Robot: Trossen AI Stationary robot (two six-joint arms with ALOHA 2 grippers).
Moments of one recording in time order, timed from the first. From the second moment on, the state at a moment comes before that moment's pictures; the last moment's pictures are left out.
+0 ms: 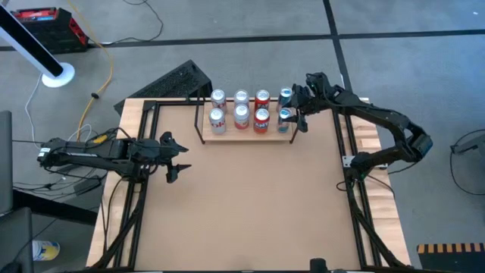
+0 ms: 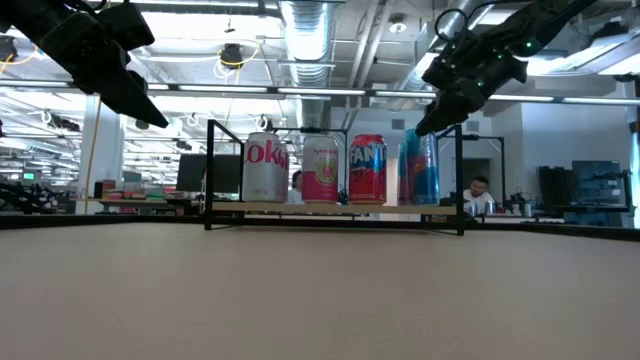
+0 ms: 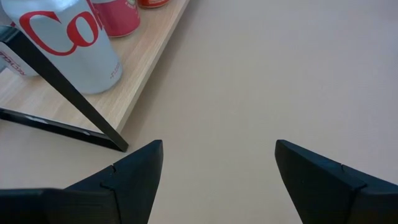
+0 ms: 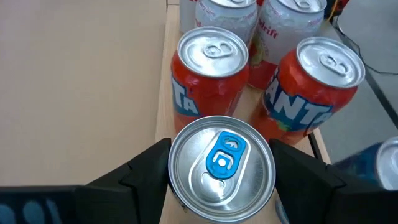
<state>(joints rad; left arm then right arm) -0.01 0.56 0.49 -0.48 -0.25 -0.15 -0.81 1.32 0.94 -0.36 -0.54 -0.60</state>
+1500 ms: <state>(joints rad) -0.01 0.56 0.49 -0.47 -0.22 -0.14 -0.27 1.14 1.10 -0.61 -0.28 -0.09</state>
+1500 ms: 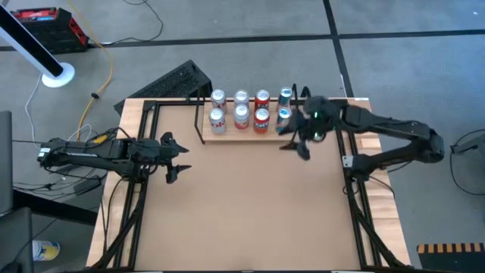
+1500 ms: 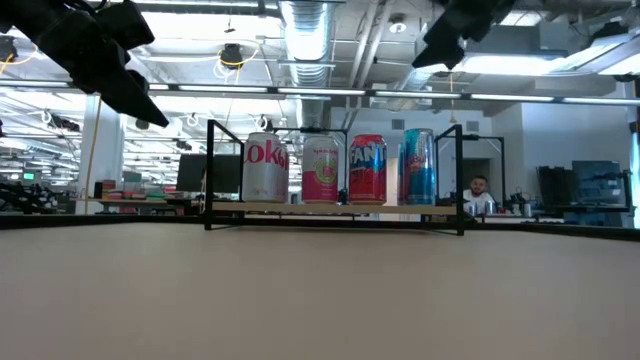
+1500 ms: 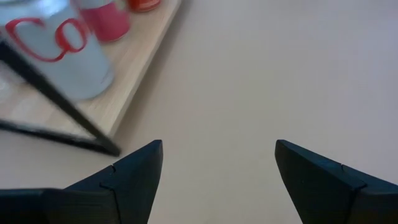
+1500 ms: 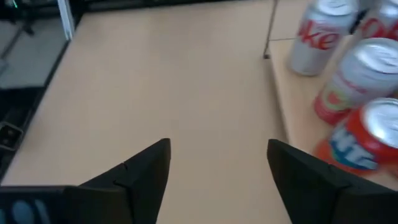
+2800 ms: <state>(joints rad) -0.04 0.01 0.01 0.06 -0.33 -0.21 -0.20 0.33 0.02 0.26 0.03 0.21</state>
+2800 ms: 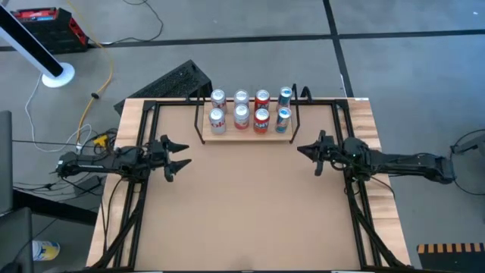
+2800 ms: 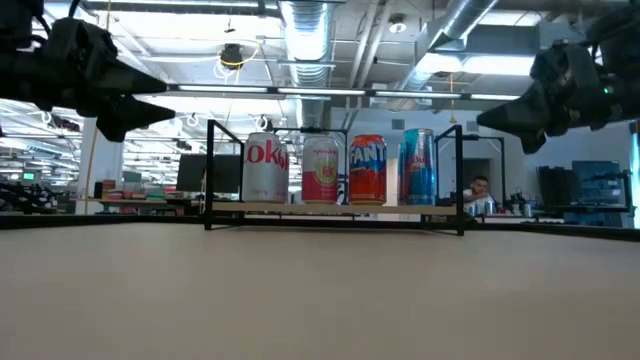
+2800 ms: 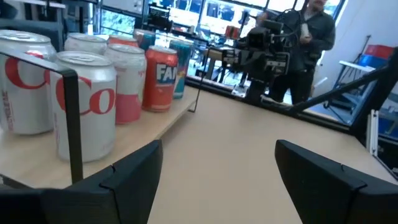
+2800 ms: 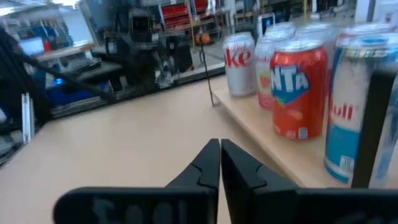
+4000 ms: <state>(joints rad) -0.04 0.07 0.01 0.07 -0.29 -0.17 -0.19 0.33 0.01 0.15 0.08 0.15</state>
